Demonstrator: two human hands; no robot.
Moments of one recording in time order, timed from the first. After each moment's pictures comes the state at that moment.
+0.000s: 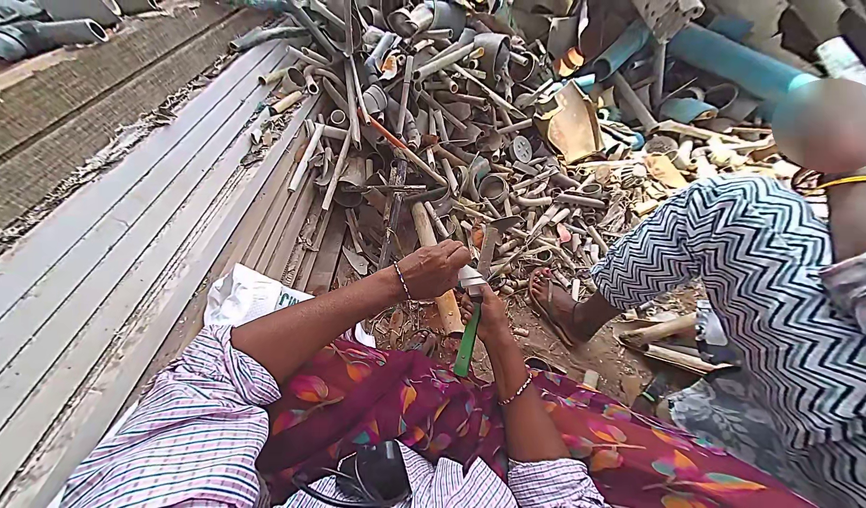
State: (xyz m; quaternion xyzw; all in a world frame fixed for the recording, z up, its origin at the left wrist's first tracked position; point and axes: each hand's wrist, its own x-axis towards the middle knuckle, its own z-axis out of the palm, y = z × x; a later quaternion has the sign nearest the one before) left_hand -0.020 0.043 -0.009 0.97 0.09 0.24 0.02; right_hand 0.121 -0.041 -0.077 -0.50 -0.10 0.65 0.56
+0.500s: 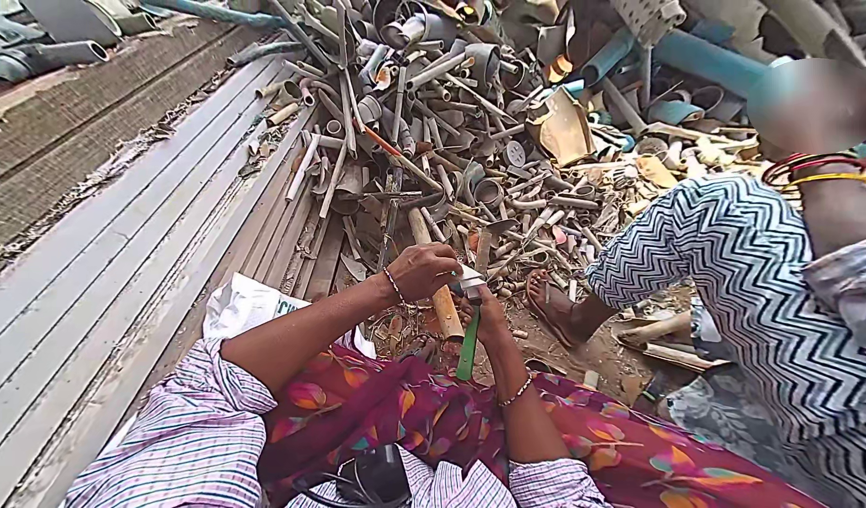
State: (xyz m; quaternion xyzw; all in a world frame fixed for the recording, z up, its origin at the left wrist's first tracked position) left_hand -0.029 0.046 -0.003 0.96 0.12 0.23 0.09; right_hand 0.127 -0.038 -0.079 -0.49 -0.09 0.67 0.55
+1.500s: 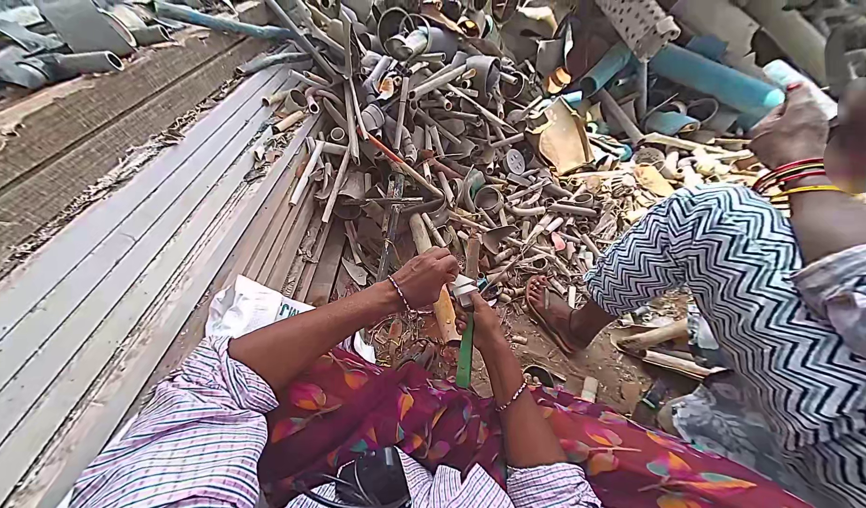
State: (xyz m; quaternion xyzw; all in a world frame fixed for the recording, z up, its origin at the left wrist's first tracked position) left_hand -0.022 0.032 0.006 0.95 0.21 0.18 0.15; right_hand 0.122 -0.039 -0.081 -0.50 -0.12 0.67 0.53
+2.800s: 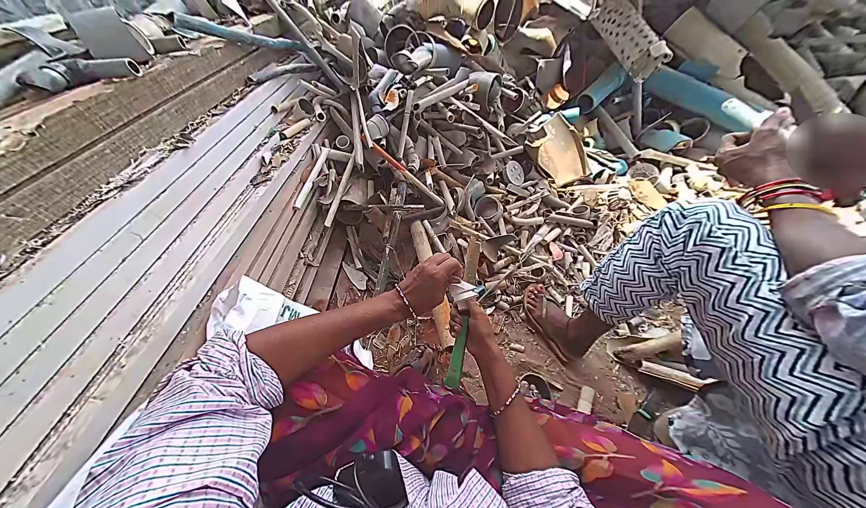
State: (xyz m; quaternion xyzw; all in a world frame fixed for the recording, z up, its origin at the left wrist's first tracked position) left_hand -0.015 0.022 -0.009 0.91 0.23 0.32 0.14; right_hand 0.113 -0.040 -0.085 -0.46 -0.13 0.67 0.56
